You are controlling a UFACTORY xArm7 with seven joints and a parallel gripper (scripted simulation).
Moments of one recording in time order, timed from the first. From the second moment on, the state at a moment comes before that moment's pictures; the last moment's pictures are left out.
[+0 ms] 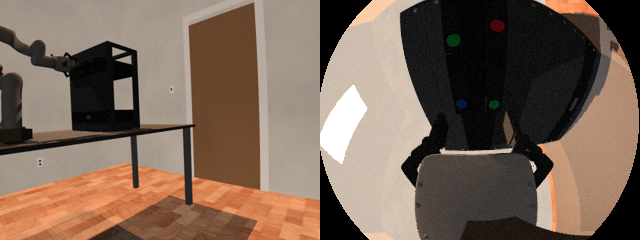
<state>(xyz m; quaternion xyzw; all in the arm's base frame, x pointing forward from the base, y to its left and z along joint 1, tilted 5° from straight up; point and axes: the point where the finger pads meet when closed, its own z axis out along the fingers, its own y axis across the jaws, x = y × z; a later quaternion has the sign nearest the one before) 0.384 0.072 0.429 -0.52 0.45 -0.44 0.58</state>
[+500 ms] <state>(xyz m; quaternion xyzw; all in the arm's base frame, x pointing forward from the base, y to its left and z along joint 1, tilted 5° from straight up) 0.384 0.070 0.429 -0.52 0.45 -0.44 0.57</state>
